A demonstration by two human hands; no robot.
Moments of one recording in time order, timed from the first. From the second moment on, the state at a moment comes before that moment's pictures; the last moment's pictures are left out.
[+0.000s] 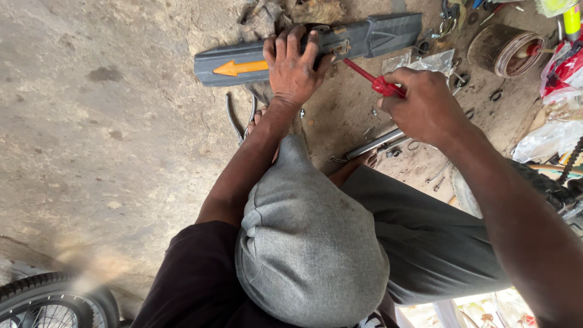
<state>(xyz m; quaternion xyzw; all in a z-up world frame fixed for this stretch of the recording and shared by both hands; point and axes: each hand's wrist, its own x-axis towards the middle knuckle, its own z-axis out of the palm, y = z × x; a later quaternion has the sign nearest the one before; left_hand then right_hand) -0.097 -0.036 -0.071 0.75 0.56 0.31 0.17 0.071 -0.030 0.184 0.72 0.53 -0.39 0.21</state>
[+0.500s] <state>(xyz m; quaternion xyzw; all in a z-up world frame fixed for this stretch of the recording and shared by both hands) -0.096 -0.039 -0.075 0.75 0.56 0.32 0.17 0.080 -0.033 0.183 0.73 0.50 -0.43 0.19</state>
